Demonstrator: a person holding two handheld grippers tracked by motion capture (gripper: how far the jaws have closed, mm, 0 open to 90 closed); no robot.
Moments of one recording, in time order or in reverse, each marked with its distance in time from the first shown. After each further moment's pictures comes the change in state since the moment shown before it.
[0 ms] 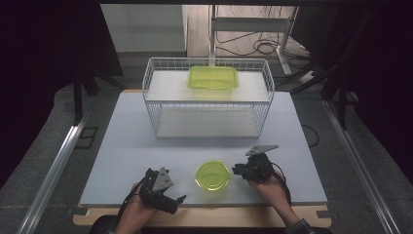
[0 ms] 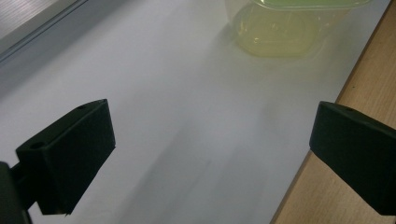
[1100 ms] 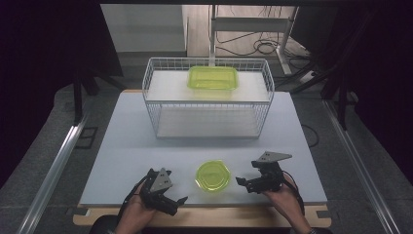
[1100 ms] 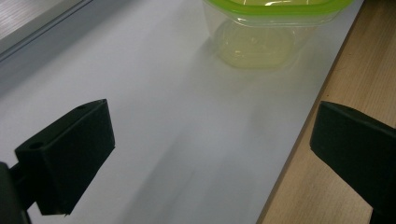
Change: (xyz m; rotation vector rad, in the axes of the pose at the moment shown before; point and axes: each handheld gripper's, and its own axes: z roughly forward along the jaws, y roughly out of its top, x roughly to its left) left arm -0.001 0.000 -0.001 -0.033 -0.047 0.011; right arm 0.002 -0.022 -0.024 -0.099 -0.029 -0.021
